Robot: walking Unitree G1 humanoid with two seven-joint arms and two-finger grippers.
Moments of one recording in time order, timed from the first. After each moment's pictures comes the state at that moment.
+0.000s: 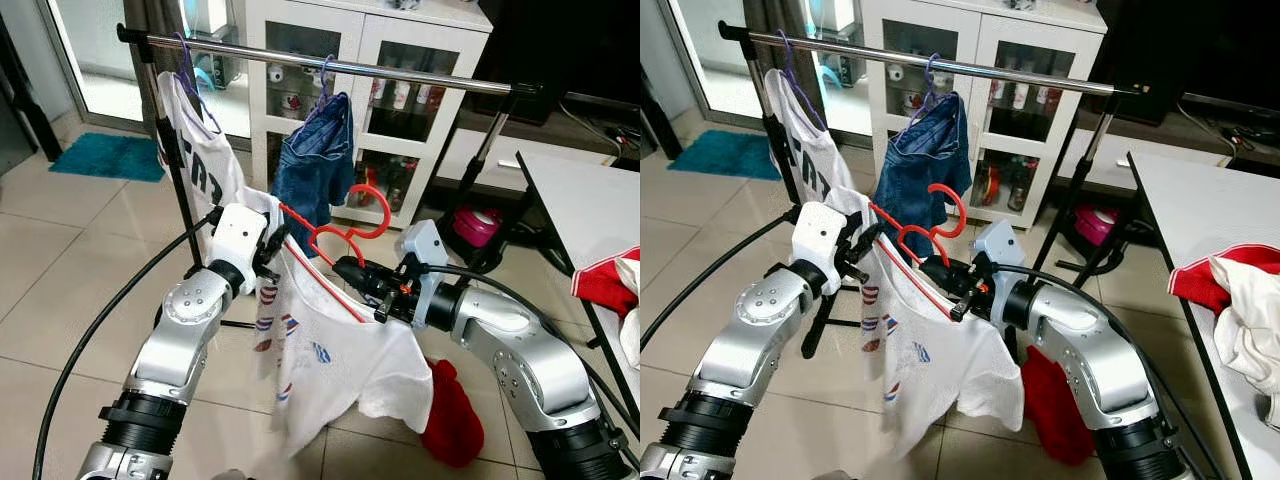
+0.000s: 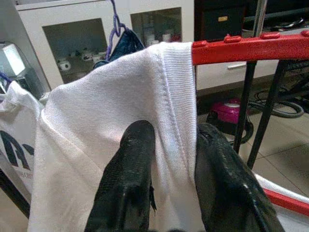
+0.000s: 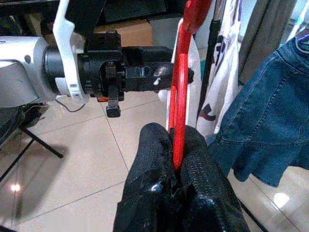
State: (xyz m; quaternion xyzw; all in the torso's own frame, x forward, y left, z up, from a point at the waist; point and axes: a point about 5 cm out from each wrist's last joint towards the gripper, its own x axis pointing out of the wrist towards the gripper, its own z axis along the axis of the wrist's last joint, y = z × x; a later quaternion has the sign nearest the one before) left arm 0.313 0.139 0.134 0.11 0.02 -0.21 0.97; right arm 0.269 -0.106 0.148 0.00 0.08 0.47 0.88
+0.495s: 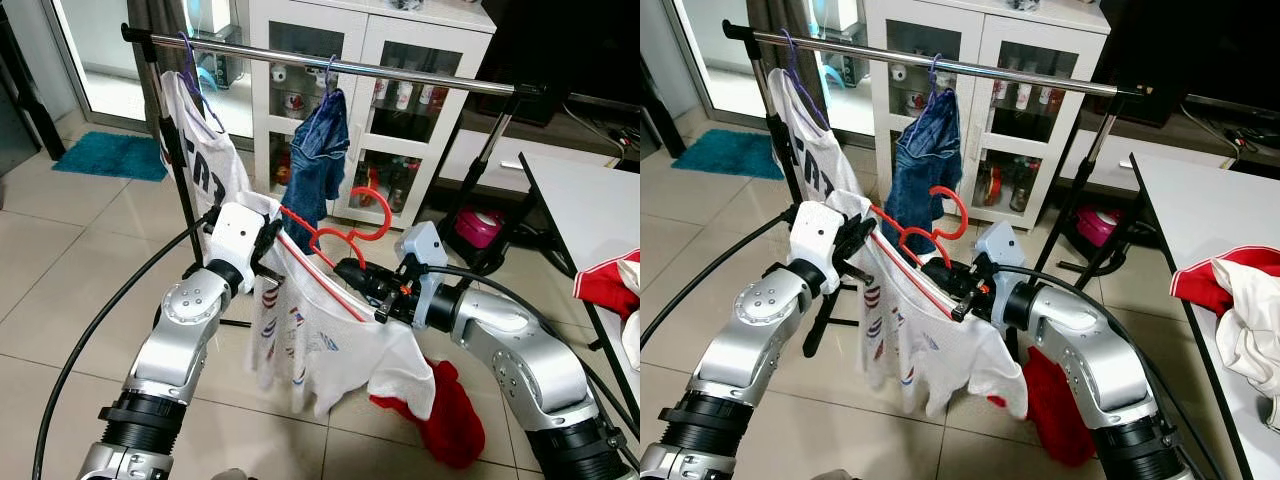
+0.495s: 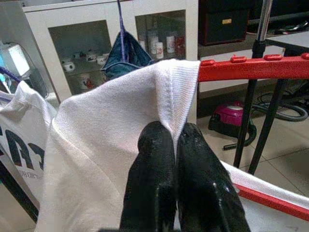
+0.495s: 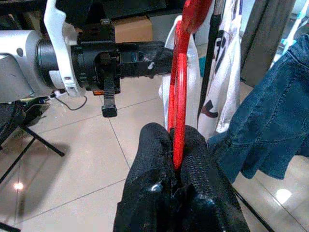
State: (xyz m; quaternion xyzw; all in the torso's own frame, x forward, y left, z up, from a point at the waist) left arm 0.314 0.140 0.135 0.11 0.01 -0.21 0.97; right arm 0.271 -0.108 0.144 0.00 0.09 0.47 0.88
